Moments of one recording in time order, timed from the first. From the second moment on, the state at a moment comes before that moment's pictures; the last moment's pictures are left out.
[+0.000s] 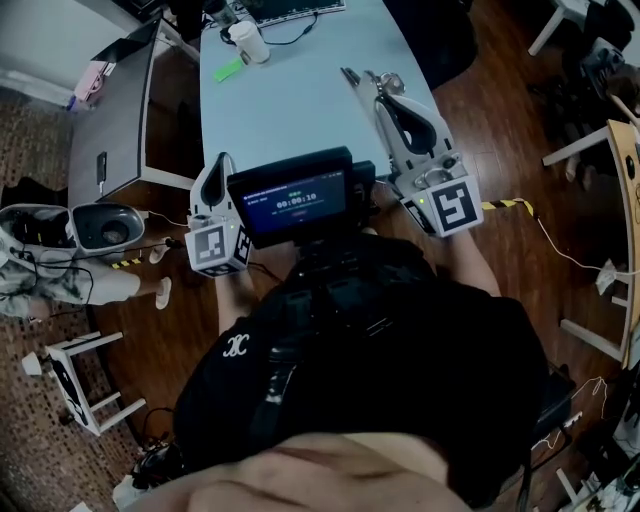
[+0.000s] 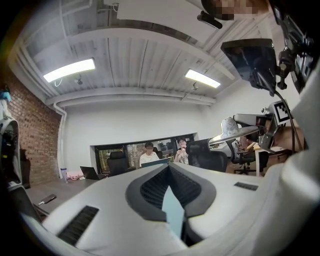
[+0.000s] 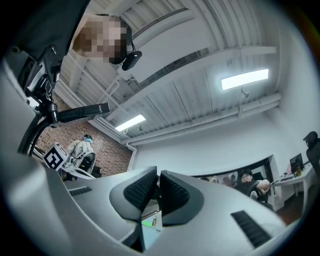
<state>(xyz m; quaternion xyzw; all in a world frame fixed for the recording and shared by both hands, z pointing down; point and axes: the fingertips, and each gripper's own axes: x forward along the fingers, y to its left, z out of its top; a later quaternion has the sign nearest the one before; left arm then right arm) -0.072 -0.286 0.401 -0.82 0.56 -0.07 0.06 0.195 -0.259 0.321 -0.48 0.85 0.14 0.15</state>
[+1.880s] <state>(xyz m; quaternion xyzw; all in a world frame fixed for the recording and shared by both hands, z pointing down) -0.107 0.119 0.381 -0.87 0.49 -0.05 0.10 0.167 0.144 0.343 -0.56 0.81 0.10 0.15</state>
